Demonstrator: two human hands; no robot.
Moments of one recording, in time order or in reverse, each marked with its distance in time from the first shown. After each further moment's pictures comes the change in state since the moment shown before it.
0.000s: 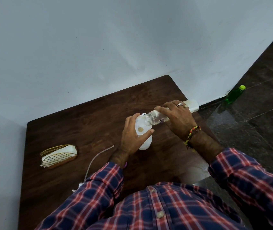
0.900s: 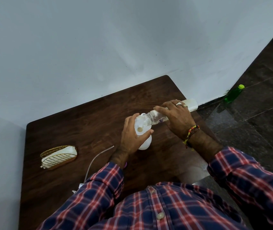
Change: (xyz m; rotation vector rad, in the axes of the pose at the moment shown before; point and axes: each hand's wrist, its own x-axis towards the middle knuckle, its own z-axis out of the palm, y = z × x) left_hand 0.001 0.000 0.001 -0.005 0.008 0.008; right_hand 0.001 0.002 0.002 -0.001 0.022 -0.009
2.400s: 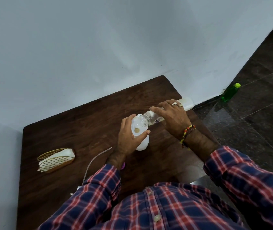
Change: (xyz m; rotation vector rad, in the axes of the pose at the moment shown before) left_hand -0.001 0.001 -0.002 0.014 0.005 0.017; right_hand 0.000 0.002 0.005 -0.014 0.041 -0.029
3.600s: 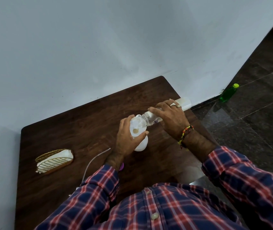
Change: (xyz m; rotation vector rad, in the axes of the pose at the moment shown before) left_hand -0.001 0.000 -0.001 0.000 0.007 0.013; right_hand -0.001 0.002 0.005 -0.016 0.009 -0.009
